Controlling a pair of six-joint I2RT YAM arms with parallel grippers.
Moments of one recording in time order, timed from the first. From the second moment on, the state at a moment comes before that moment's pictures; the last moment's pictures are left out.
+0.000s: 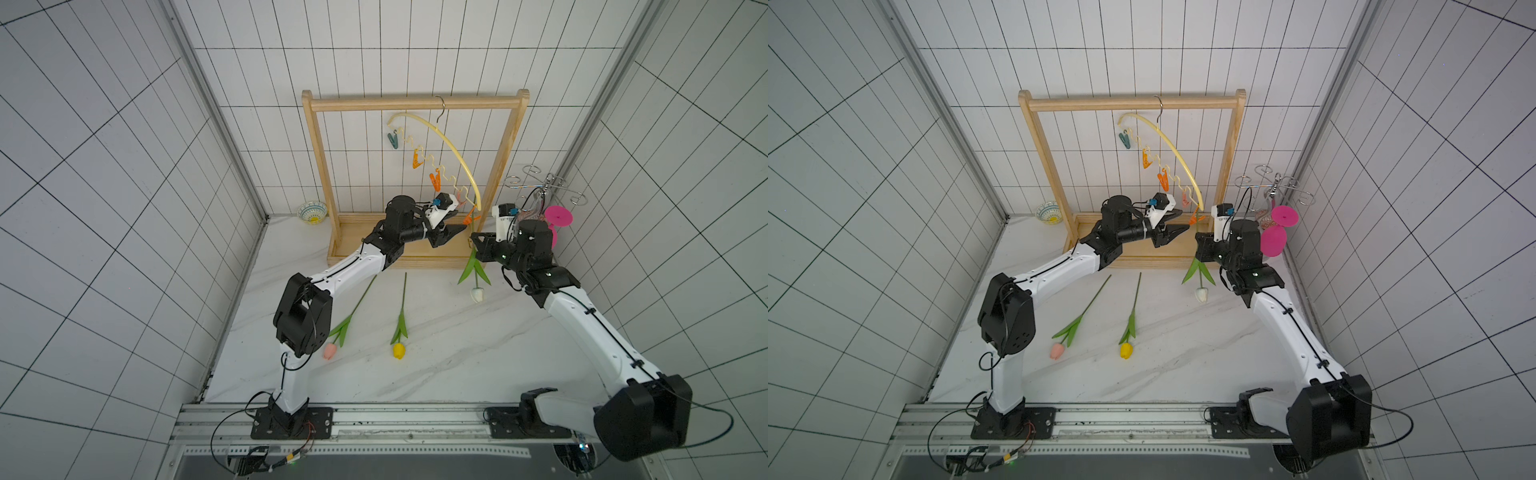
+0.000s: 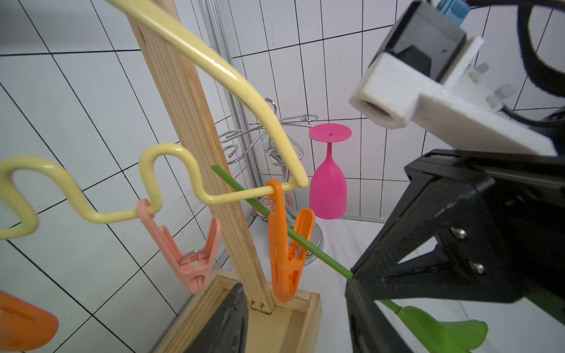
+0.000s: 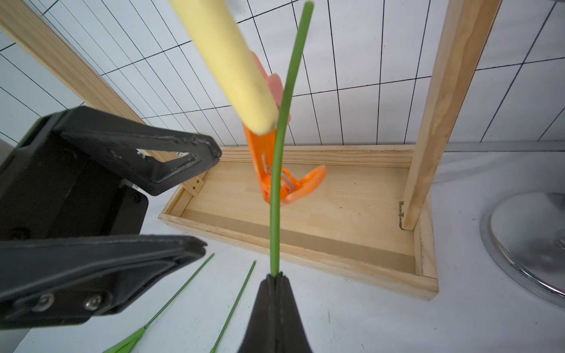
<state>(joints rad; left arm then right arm) -0.66 2.02 1.75 0.21 0.59 0.21 0.31 1.24 1.08 -0.20 -0.26 0.25</state>
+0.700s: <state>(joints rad) -0.68 2.08 1.85 0.21 0.54 0.24 0.23 1.19 1.05 -0.19 -0.21 0.24</state>
